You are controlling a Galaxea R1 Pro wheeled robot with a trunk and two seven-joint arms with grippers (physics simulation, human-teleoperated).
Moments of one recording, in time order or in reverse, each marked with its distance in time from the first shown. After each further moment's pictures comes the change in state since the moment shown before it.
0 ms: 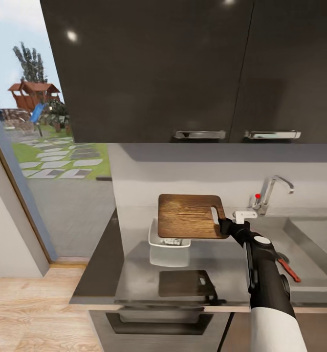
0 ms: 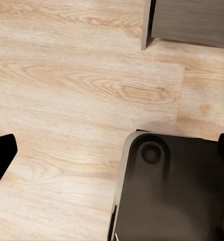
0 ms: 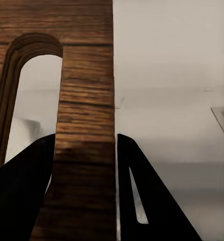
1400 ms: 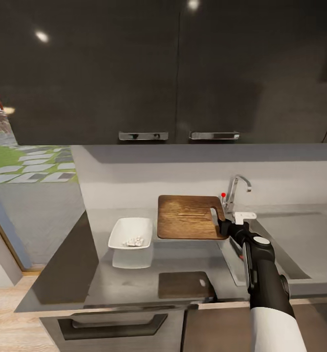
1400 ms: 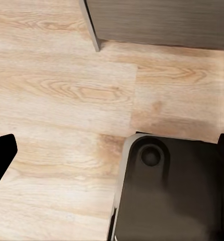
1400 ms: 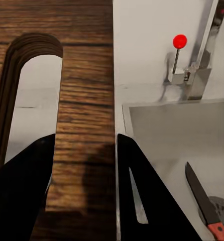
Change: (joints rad) left arm 0.000 0.000 0.000 0.000 0.001 0.002 0.001; right arm 0.000 0.000 0.000 0.011 -0.001 0.001 -0.001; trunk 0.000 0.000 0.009
